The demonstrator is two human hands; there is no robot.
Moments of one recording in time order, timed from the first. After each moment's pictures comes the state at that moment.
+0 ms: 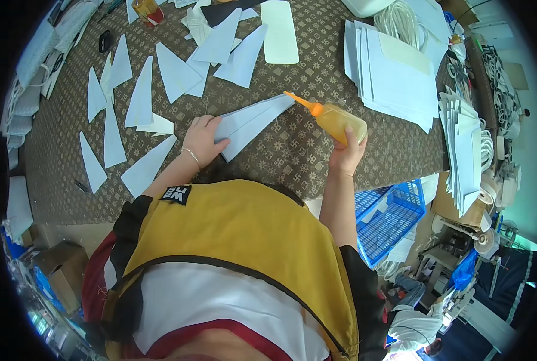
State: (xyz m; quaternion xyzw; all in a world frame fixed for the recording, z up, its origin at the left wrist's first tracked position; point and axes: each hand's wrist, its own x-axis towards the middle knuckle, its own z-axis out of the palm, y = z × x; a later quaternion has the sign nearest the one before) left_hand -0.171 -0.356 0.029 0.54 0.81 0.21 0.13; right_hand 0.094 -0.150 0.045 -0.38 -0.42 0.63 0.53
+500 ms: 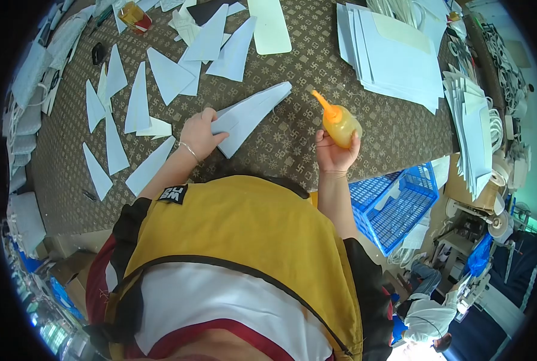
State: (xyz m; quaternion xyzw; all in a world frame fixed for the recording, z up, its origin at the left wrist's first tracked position) left_hand -0.174 -0.337 0.040 0.52 0.82 0.15 0.19; right_hand 0.106 -0.181 0.020 -0.22 -0.12 0.83 0.50
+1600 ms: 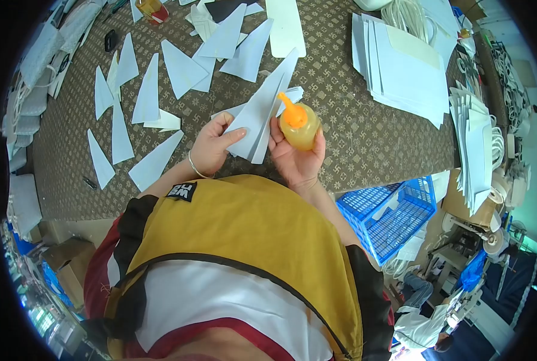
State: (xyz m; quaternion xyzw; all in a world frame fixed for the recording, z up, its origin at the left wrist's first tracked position) left_hand -0.136 -0.345 0.077 0.22 0.51 0.65 0.53; right_hand 0.024 -0.242 0.064 -0.14 0.00 0.94 0.32
